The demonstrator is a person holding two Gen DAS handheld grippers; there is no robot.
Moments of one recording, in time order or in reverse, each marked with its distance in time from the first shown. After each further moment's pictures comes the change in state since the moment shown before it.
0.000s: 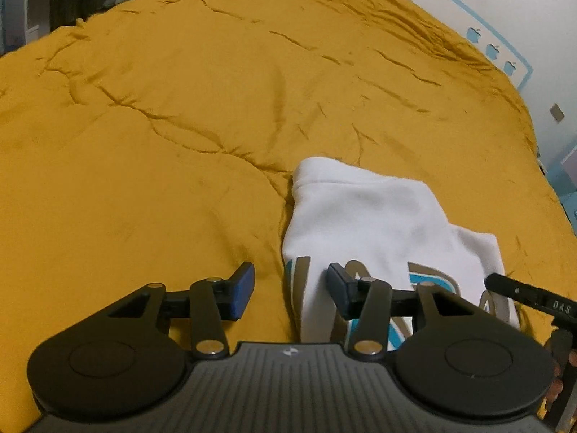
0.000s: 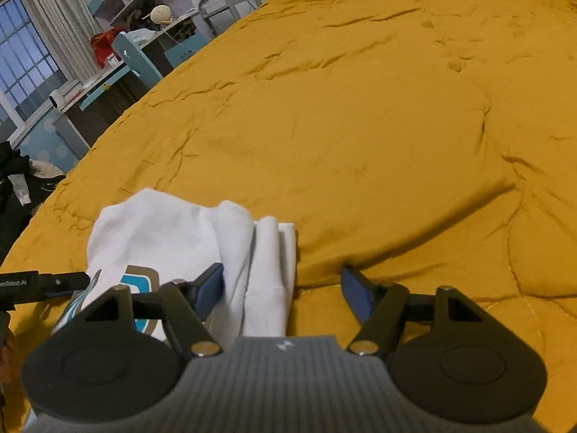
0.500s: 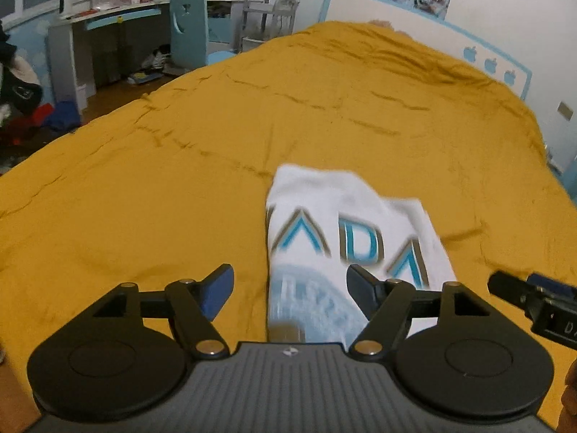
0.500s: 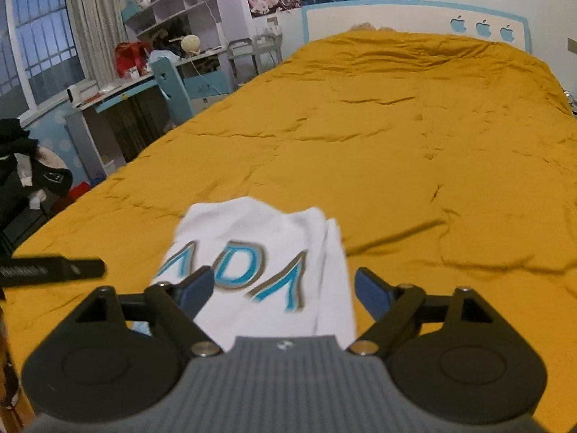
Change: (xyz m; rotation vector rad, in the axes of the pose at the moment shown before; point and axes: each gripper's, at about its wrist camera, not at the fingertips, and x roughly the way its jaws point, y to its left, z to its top) left arm -0.175 -0.090 -0.100 0.079 -0.161 0.198; right arm -0.192 0.118 -0.087 -0.171 -0.175 -0.106
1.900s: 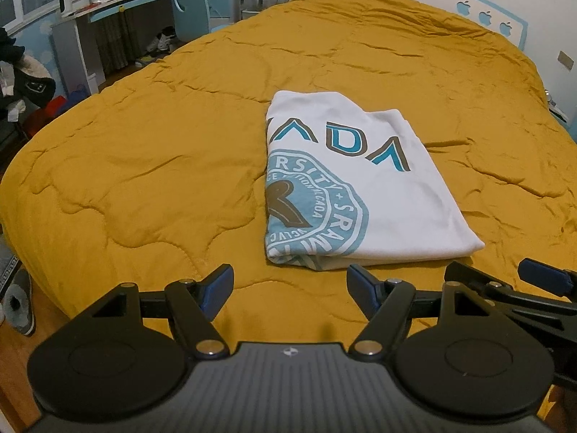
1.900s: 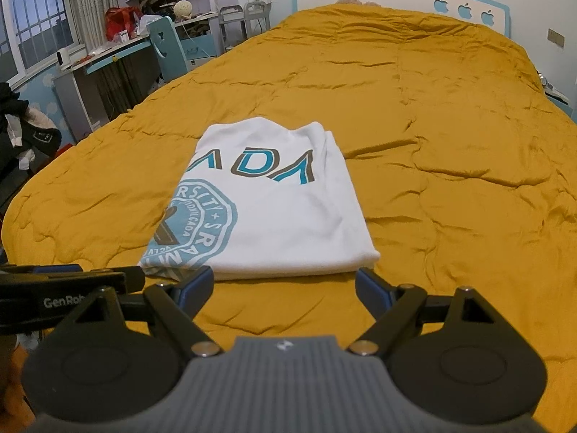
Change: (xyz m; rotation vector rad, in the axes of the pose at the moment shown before) left arm -0.058 -0.025 -0.089 0.067 0.096 0.058; right arm -0.079 0.037 -0.087 -0.021 0.115 -0.079
